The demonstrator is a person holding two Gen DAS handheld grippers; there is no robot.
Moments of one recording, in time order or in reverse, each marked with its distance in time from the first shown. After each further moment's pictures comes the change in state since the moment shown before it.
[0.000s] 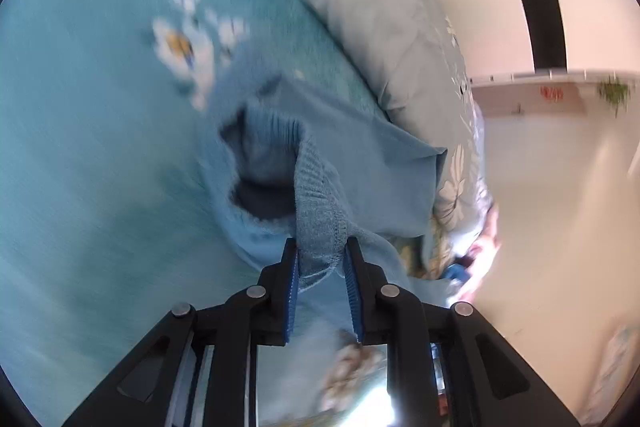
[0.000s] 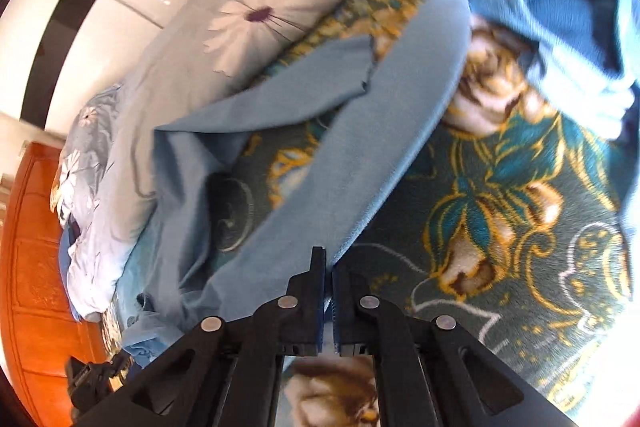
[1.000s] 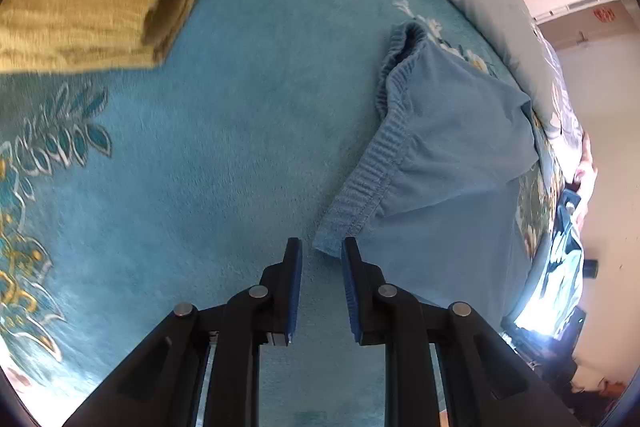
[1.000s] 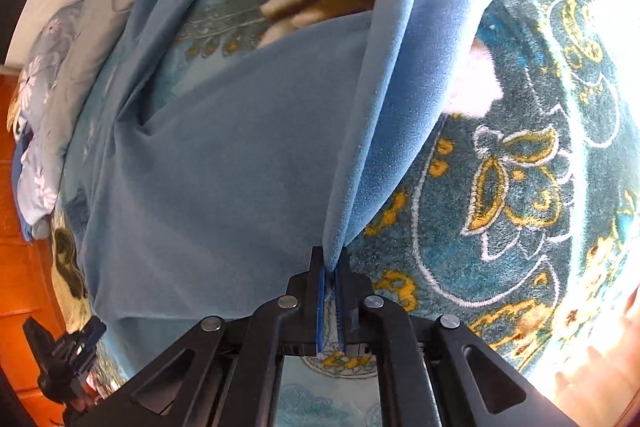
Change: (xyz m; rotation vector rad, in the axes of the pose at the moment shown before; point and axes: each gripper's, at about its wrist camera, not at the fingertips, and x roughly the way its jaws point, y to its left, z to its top) left arm -0.119 0.169 -0.038 0.183 0.090 0.374; right arm 0.005 0.012 -0.227 0.010 0.271 -0.192
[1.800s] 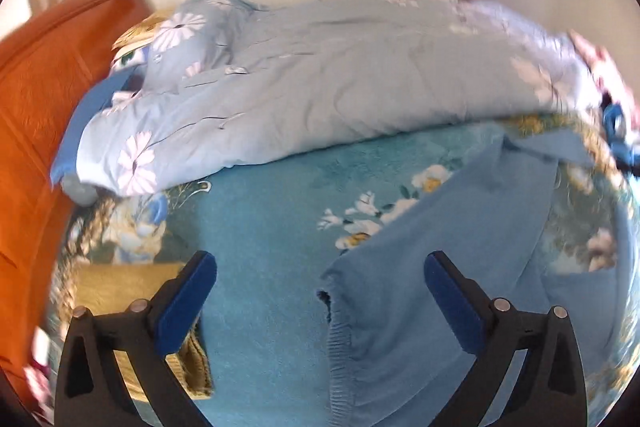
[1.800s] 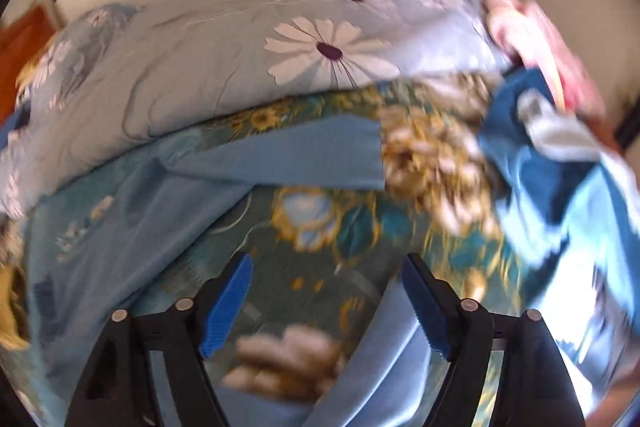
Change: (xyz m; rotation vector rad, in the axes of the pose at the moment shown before) left arm -0.036 -0.197 0.085 0.693 -0.466 0.379; right arm -0.079 0.061 0.216 -0.471 -0.441 -0.223
